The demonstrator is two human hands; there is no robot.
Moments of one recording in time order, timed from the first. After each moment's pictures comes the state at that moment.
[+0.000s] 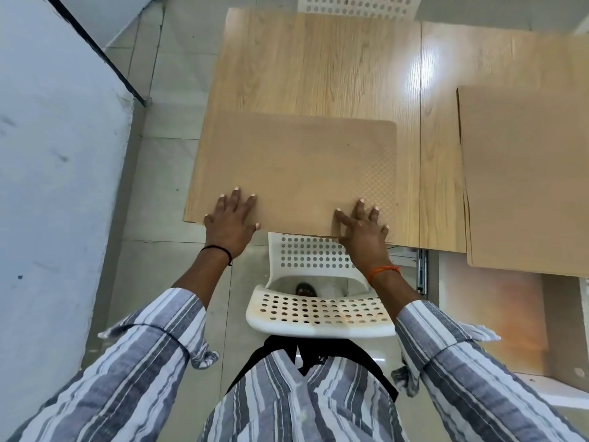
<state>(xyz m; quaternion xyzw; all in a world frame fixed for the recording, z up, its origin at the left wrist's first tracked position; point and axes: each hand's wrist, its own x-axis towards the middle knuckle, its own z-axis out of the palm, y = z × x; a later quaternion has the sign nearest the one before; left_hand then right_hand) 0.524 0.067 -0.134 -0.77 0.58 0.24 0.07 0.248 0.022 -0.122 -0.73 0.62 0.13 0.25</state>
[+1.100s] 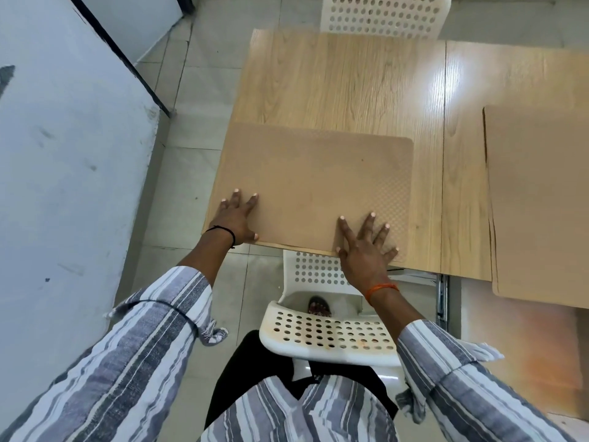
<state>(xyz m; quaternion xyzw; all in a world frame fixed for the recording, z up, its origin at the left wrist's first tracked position) 0.563 0.021 -0.115 -0.77 0.52 0.35 0.14 0.283 0.024 -0.122 -0.72 0.63 0.13 0.26</state>
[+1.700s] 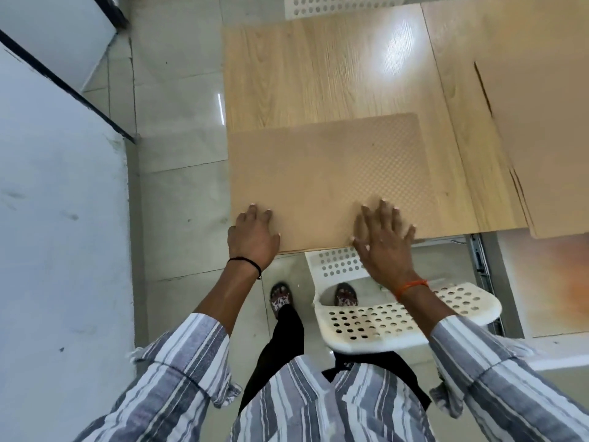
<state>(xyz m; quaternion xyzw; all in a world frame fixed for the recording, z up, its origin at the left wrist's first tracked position) 0.600 0.033 -0.109 -0.72 0.64 0.23 0.10 0.337 0.054 -0.128 -0.69 0.69 0.07 0.20</state>
